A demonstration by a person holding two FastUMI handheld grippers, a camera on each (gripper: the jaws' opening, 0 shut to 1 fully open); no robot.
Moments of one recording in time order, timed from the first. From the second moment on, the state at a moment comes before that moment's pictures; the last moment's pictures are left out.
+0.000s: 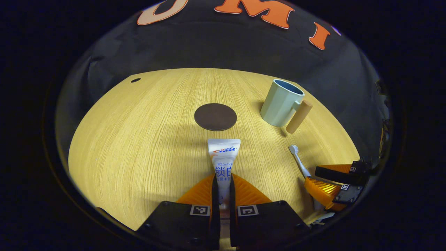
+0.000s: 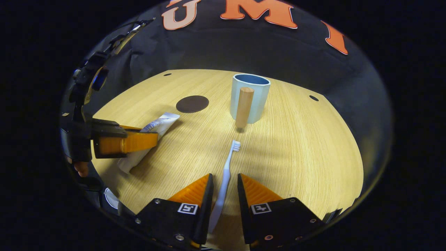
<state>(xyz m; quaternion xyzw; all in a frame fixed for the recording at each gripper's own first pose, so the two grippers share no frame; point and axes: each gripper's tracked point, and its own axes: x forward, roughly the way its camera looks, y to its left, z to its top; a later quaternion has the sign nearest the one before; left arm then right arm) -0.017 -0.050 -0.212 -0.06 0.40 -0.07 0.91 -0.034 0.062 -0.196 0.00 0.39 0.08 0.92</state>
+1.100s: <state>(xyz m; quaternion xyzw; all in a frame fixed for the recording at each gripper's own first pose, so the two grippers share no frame) -0.016 -0.035 -0.210 -0.06 0.39 -0.05 0.92 -0.018 0.072 -0.159 0.08 0.34 0.09 0.93</state>
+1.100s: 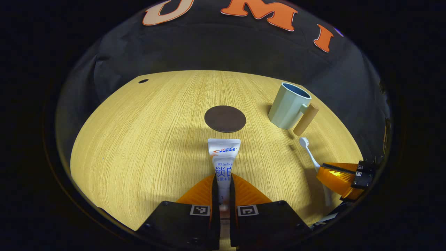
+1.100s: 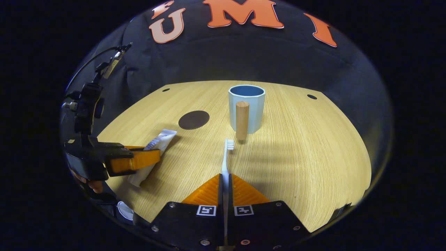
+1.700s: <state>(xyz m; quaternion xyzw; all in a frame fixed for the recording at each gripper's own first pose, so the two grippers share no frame) -0.011 -0.037 -0.185 -0.05 0.36 -0.05 0.93 -0.003 0.062 -0.113 0.09 0.27 0.09 0.96</state>
